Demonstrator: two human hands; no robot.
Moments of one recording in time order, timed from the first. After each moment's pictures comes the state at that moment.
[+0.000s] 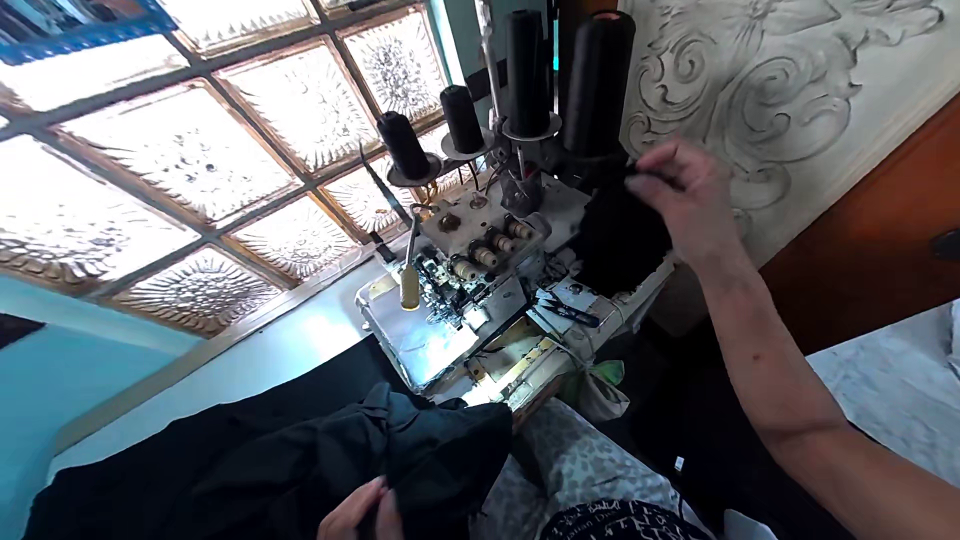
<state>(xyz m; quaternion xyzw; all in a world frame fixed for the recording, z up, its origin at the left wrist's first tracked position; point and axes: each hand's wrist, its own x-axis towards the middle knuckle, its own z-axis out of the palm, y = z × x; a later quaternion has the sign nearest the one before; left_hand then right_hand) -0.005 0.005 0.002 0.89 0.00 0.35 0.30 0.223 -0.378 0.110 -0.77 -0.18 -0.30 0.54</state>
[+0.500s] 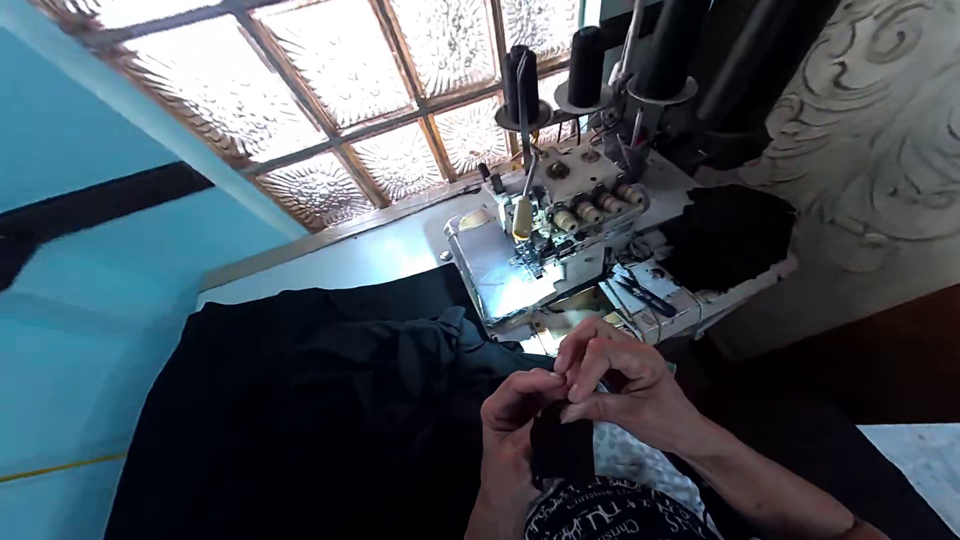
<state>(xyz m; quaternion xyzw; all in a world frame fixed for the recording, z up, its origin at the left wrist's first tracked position) 0.029 -0.078 0.021 0.42 -0.19 0.14 0.88 0.097 -0.221 0.050 -0.55 -0.43 0.02 0.72</state>
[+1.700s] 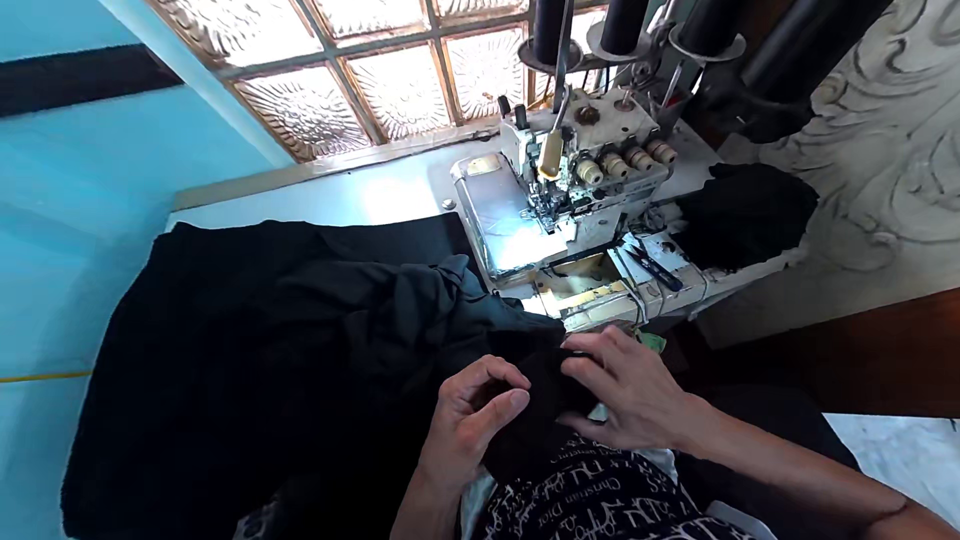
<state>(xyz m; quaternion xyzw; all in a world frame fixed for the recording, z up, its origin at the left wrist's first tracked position) -0.013 -0.025 0.006 0.65 -0.10 0.11 0.74 0.072 -0.243 0.007 -0.79 -0.52 -0.19 0.26</state>
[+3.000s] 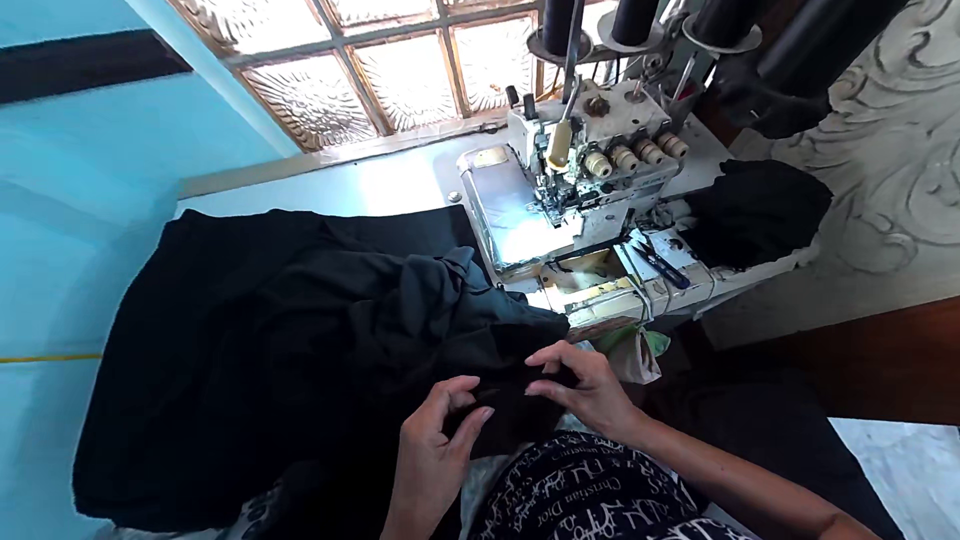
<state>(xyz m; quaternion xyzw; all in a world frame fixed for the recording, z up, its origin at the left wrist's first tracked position) -0.061 -0.010 -0.007 0.87 0.06 0.18 0.46 0.056 -0.203 -0.034 -0.70 -0.38 0.04 0.60</state>
